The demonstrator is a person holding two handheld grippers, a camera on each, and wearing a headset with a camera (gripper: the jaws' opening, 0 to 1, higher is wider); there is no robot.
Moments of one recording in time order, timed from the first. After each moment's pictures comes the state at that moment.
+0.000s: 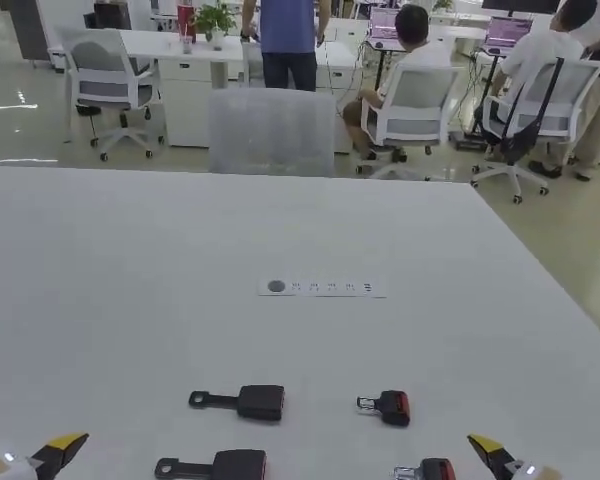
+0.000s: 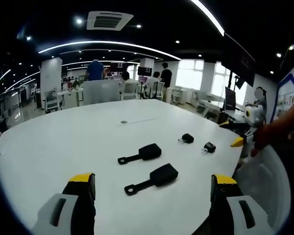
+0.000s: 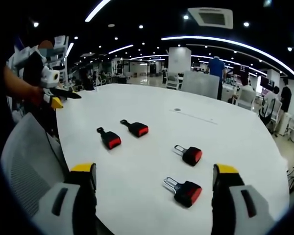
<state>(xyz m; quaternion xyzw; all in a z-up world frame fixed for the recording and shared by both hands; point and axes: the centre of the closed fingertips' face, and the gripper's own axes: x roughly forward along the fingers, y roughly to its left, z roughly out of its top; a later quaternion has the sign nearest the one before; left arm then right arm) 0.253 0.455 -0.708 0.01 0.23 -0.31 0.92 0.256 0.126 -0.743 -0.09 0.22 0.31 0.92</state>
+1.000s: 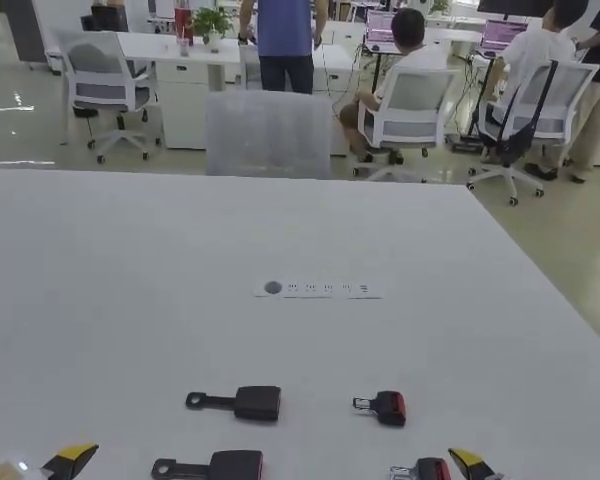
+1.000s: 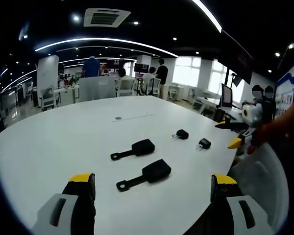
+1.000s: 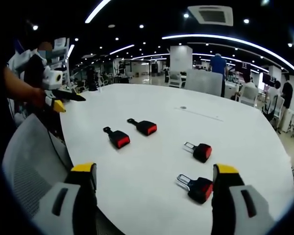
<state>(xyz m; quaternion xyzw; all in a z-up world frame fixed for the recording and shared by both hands) 0.240 0.441 -0.715 0.01 0.24 -0.33 0.91 0.242 0.145 -0.751 -0.08 0.23 0.32 0.92</state>
